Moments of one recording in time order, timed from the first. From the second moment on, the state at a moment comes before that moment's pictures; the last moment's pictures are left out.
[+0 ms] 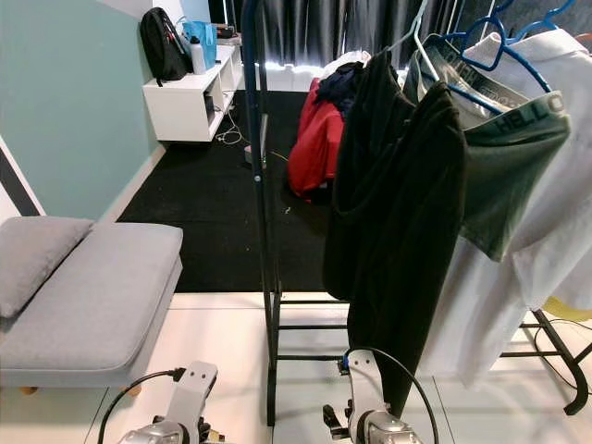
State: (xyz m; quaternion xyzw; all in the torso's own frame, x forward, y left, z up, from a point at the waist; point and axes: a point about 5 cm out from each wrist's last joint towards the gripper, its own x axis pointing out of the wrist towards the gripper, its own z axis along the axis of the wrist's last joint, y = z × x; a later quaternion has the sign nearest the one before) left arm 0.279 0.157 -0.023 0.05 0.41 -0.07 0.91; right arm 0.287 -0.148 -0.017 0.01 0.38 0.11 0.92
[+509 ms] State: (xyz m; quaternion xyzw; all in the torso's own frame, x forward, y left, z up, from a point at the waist) left arm 0.279 0.156 -0.023 0.05 0.41 -0.08 0.91; right arm 0.286 -0.148 -0.018 0.01 0.38 0.11 0.92
